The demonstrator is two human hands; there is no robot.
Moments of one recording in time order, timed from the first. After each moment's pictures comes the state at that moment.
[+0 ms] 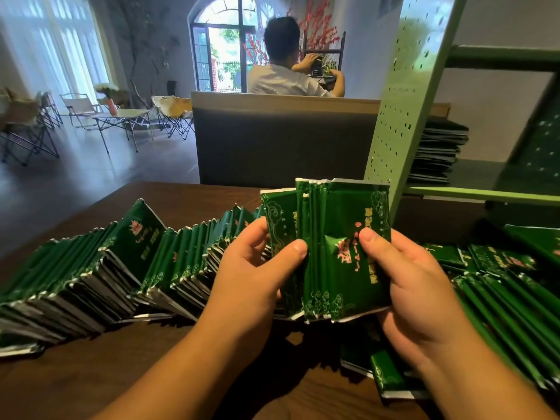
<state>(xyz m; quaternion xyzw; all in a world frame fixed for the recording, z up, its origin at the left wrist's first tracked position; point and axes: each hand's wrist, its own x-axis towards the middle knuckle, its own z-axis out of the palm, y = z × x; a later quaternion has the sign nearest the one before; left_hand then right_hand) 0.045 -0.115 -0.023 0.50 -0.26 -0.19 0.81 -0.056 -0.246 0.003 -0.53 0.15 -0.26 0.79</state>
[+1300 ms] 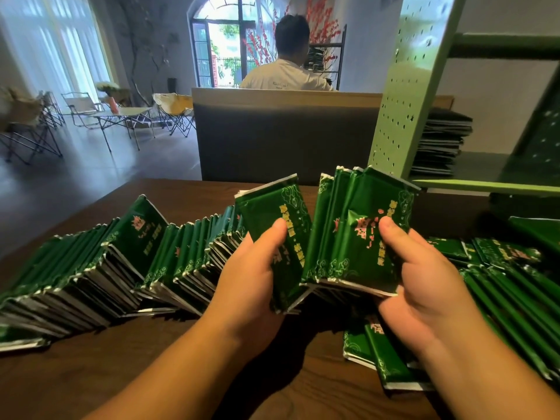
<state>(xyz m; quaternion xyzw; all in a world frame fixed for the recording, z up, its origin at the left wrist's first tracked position) 0.034 -0.110 -0.010 0.48 -0.19 -0.28 0.81 -0.047 -0.255 -0.006 -0.40 0.23 -0.32 0.83</state>
